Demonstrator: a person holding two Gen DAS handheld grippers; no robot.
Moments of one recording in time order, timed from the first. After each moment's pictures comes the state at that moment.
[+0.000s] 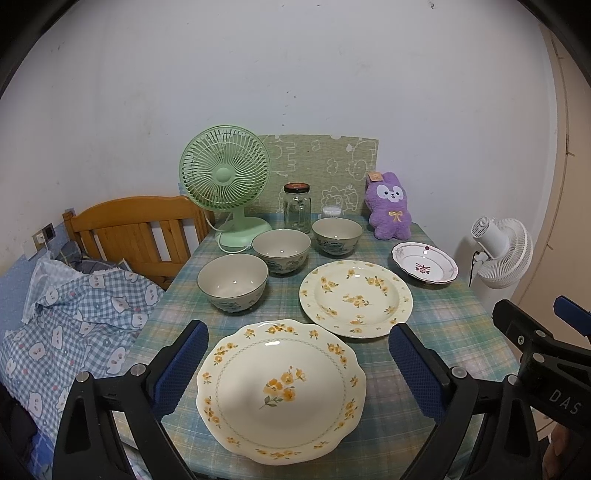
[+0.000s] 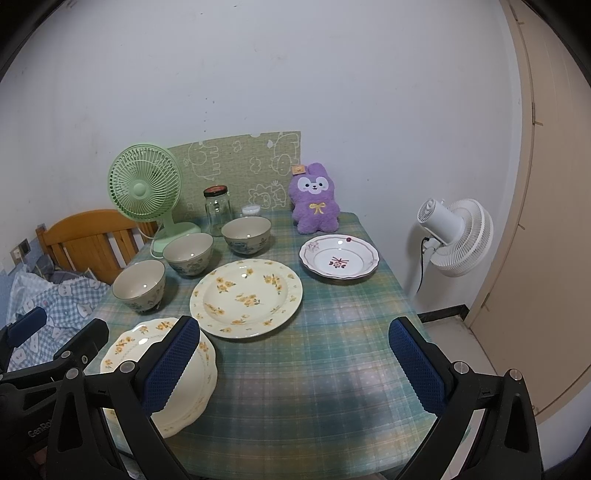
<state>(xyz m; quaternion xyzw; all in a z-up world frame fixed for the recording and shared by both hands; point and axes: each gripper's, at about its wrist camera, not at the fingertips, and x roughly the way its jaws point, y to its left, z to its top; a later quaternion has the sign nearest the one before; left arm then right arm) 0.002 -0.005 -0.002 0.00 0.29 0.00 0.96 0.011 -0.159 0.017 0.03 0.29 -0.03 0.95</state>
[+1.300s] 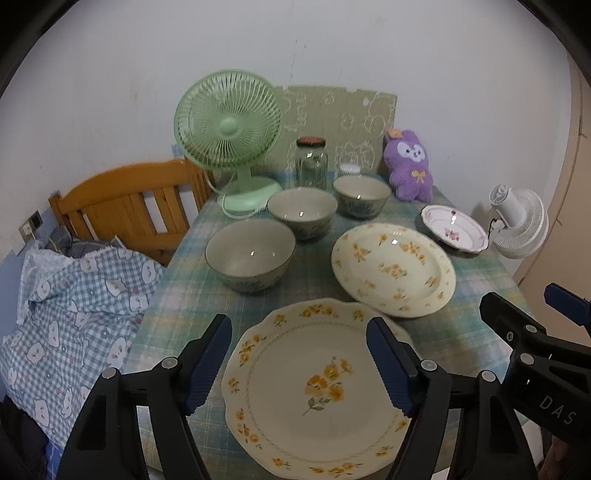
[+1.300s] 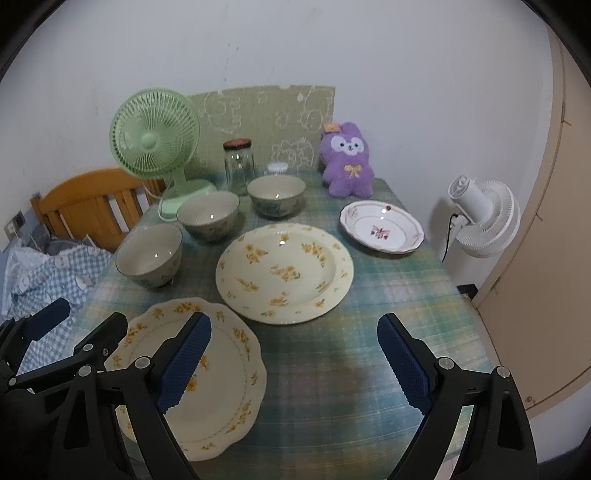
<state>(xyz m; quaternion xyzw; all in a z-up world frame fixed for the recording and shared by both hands) 0.061 0.049 -0.041 0.01 0.37 -0.01 0.93 0.074 -0.080 -0.017 0.01 0.38 -0.03 0.93</state>
